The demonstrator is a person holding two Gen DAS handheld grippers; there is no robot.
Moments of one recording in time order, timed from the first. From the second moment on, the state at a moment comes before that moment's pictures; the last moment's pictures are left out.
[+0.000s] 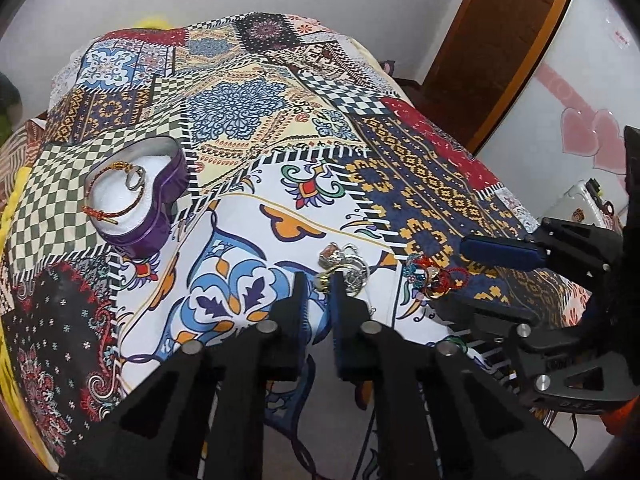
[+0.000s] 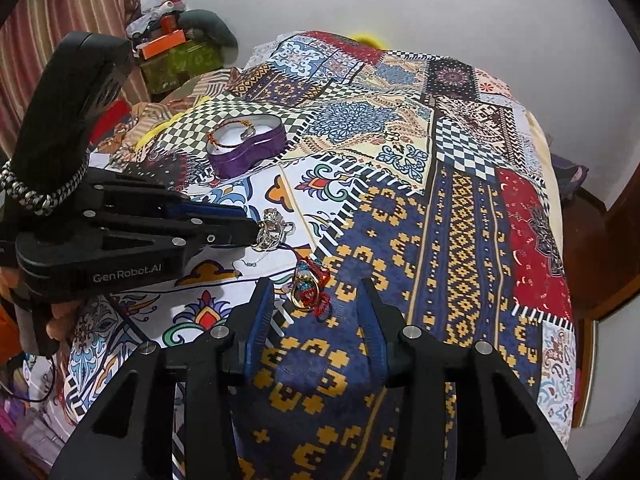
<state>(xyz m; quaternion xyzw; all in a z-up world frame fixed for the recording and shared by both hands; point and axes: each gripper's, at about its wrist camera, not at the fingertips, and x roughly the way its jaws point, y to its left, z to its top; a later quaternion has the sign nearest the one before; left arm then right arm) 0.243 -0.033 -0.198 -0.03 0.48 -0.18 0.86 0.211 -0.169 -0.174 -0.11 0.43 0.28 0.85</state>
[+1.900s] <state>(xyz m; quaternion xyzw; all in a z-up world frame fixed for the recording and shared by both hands) 0.238 -0.018 -0.197 0.01 0.48 -0.13 0.87 0.240 -0.186 -0.177 -0.09 0.45 0.24 0.86</state>
